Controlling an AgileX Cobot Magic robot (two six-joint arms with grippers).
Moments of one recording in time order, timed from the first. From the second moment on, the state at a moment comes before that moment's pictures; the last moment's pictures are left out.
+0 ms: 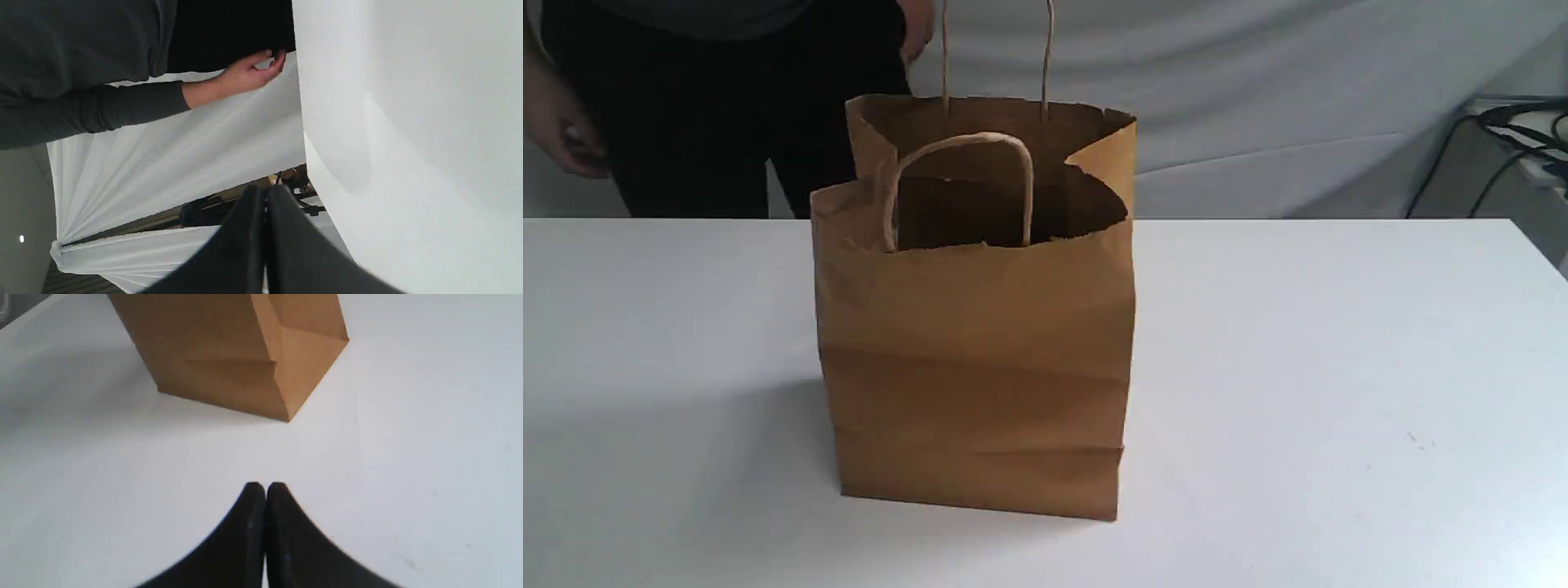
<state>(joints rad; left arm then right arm) 0.26 0.00 0.00 -0.09 0.32 1.84 0.61 0.49 0.00 0.45 0.04 -0.10</state>
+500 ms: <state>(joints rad) 0.26 0.00 0.00 -0.09 0.32 1.84 0.58 0.38 0.00 0.45 0.05 -0.10</state>
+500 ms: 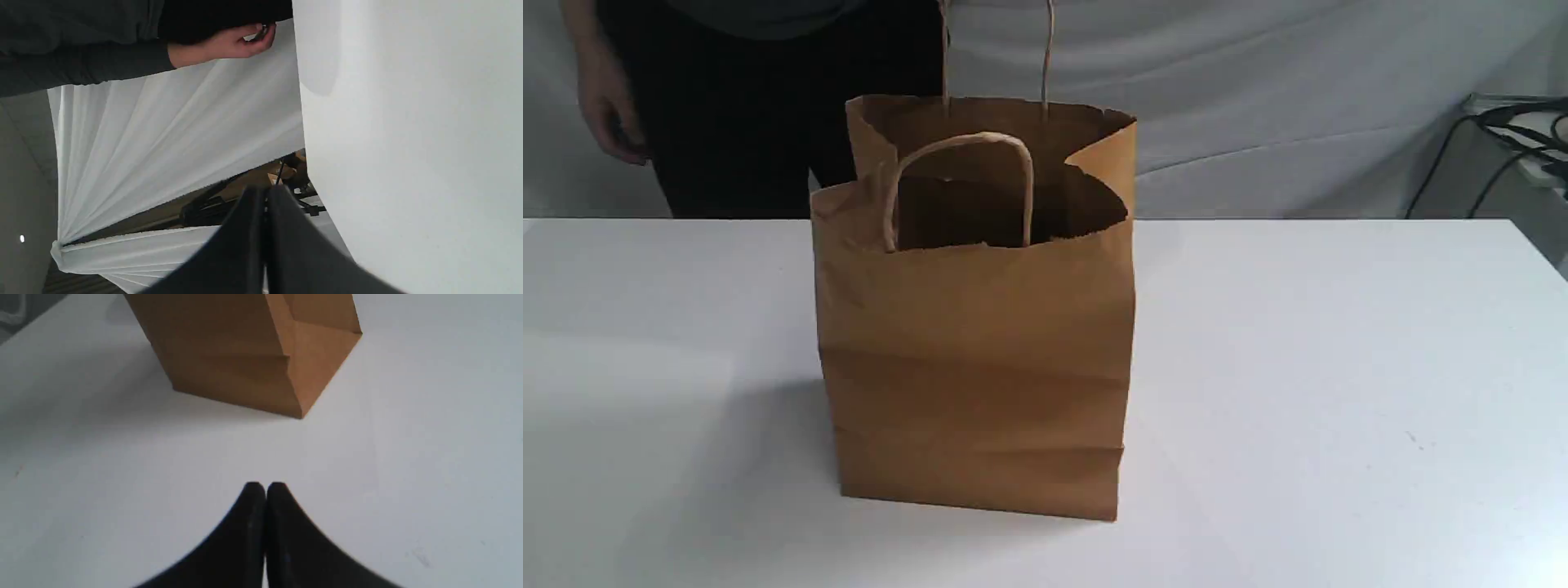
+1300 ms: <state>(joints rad) 0.26 0.00 0.00 -0.09 0.32 1.84 0.10 0.01 0.00 -0.22 0.10 -0.13</state>
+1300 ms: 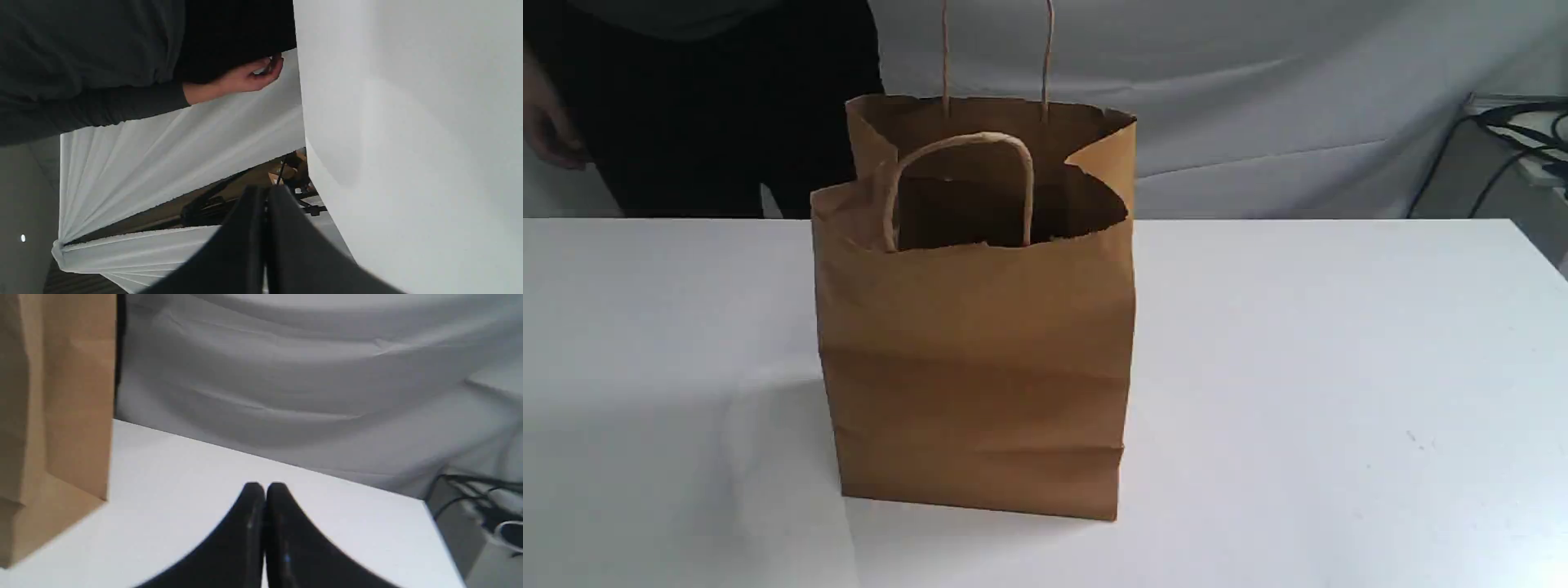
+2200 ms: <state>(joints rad) 0.26 0.00 0.00 -0.09 0.32 1.84 0.10 0.01 0.00 -0.16 0.18 -0.16</state>
